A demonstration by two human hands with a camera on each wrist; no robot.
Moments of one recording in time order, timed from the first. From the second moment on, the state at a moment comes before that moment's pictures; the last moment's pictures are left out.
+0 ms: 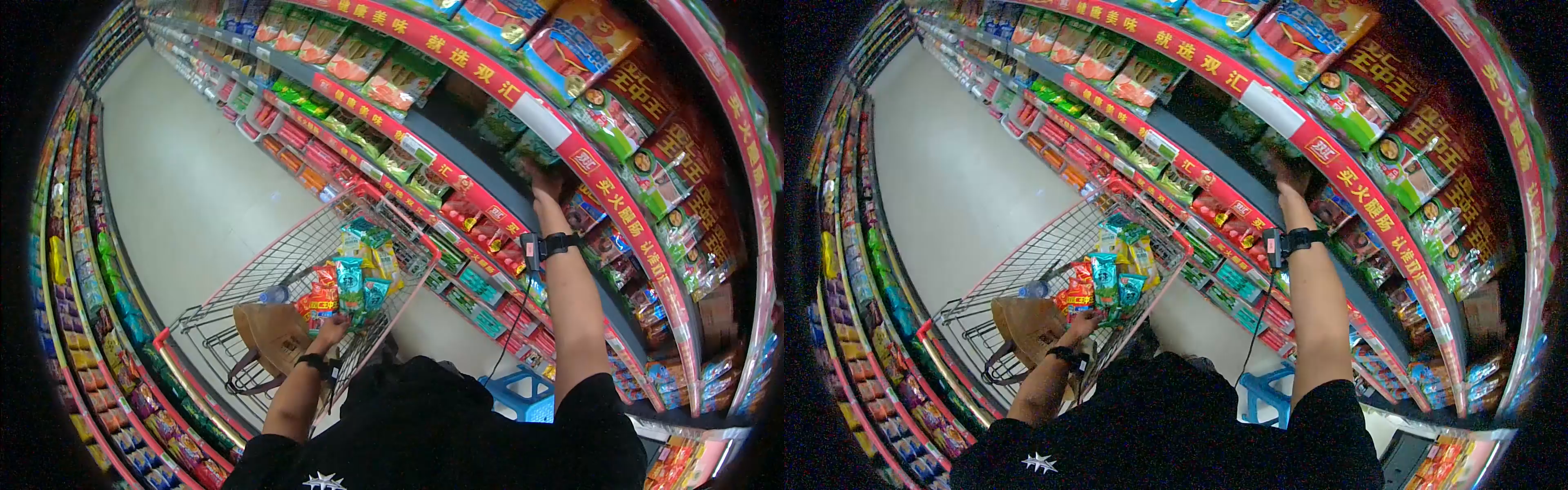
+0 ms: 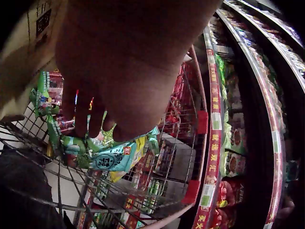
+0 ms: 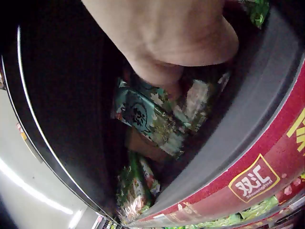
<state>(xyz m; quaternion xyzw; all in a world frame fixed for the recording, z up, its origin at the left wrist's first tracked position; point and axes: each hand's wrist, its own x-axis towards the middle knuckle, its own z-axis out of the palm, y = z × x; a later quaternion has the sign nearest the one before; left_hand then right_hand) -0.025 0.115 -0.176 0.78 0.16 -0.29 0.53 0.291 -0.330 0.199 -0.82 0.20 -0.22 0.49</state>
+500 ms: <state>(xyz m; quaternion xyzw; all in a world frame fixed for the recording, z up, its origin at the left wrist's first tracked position) 0.025 0.043 -0.082 0.69 0.09 -0.26 0.66 0.165 -0.325 0.222 -0.61 0.10 0.03 0.78</state>
